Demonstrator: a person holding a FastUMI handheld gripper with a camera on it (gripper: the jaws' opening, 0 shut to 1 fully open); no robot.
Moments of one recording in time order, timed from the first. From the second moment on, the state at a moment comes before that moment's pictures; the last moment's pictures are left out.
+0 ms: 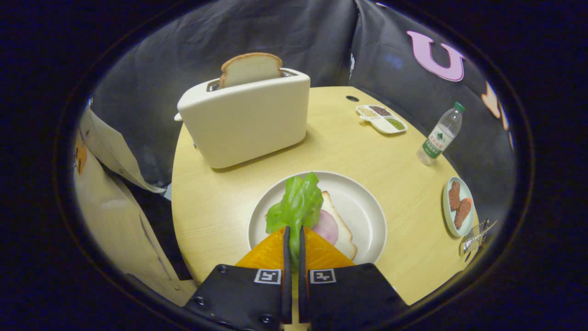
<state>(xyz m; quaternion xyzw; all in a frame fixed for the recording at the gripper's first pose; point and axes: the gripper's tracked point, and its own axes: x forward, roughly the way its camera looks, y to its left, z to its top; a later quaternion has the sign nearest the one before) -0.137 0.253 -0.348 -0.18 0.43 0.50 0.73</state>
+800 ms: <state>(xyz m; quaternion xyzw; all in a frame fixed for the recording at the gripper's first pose) -0.111 0.244 -0.365 -0.22 0.43 0.46 0.75</state>
